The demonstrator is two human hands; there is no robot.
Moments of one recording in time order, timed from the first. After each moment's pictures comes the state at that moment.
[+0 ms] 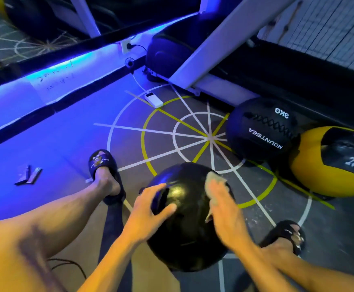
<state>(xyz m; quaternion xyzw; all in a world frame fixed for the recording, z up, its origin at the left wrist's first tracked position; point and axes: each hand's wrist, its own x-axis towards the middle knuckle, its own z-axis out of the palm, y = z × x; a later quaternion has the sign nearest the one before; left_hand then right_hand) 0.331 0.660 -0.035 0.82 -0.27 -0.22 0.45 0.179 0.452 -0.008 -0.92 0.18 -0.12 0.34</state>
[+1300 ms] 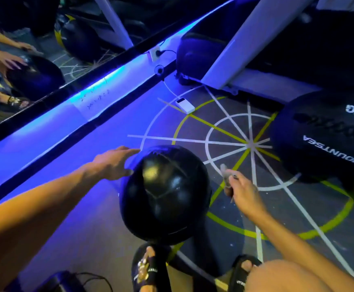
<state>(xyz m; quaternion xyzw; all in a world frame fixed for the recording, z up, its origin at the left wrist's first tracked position) 0.576 0.640 0.051 0.92 -0.29 -0.25 -0.08 0.322 0.358 -0.031 -0.77 0.33 -0.05 0.54</state>
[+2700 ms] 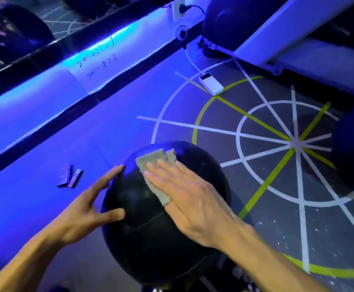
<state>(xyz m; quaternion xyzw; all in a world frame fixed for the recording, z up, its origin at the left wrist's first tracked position) 0.576 0.775 -0.037 0.84 -0.19 -0.28 0.43 0.478 0.503 -0.024 -0.93 -0.16 -0.06 0.33</state>
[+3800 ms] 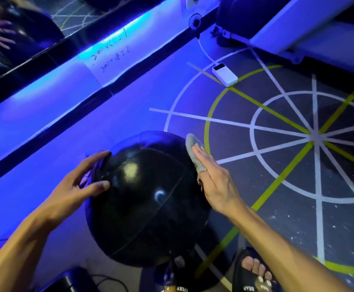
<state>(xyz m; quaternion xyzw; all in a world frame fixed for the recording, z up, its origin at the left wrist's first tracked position) 0.593 0.812 -0.019 0.85 -0.14 -0.22 0.45 0.496 0.485 -0.116 -0.85 0.04 -0.05 0.53</state>
